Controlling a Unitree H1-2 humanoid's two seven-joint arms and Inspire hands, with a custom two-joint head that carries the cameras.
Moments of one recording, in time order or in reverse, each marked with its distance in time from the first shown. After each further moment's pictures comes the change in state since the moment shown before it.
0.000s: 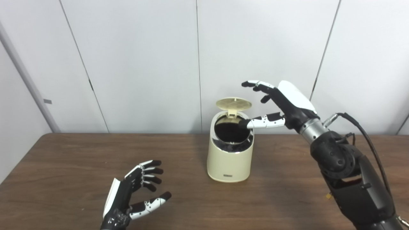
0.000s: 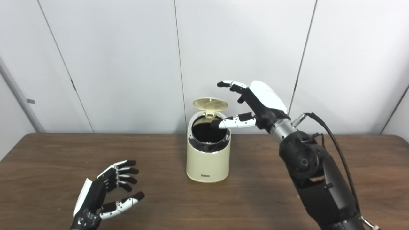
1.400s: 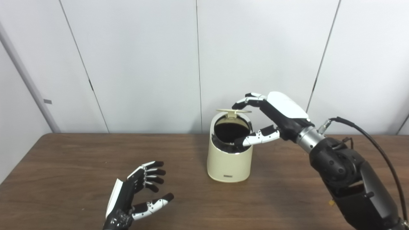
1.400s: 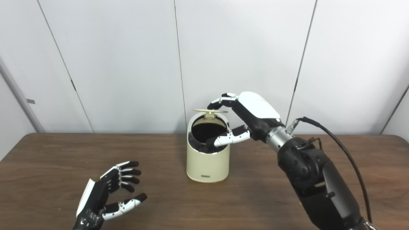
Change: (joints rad) left arm 0.000 -0.008 -0.006 0.000 0.002 0.011 -0.001; right arm 0.043 -0.038 0.062 -0.102 -0.044 -0.031 0.099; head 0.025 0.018
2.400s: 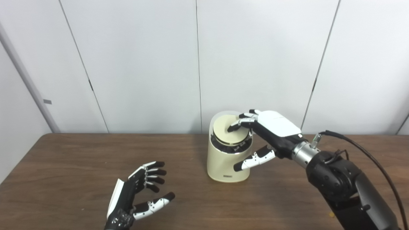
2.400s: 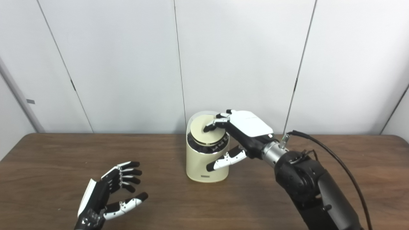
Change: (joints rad) left arm 0.000 -0.012 -0.001 -0.010 0.015 0.025 0.003; right arm 0.046 -0.004 0.051 -0.001 -0.057 -0.042 0.085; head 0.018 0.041
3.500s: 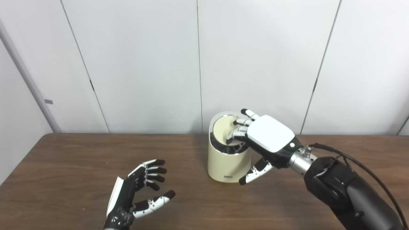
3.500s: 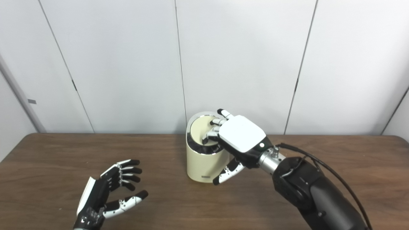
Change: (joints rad) left arm 0.001 0.000 0.000 -0.038 -0.002 0.022 -0.002; right arm -0.005 -0.071 0.117 0.029 -0.323 -0.243 -0.158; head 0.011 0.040
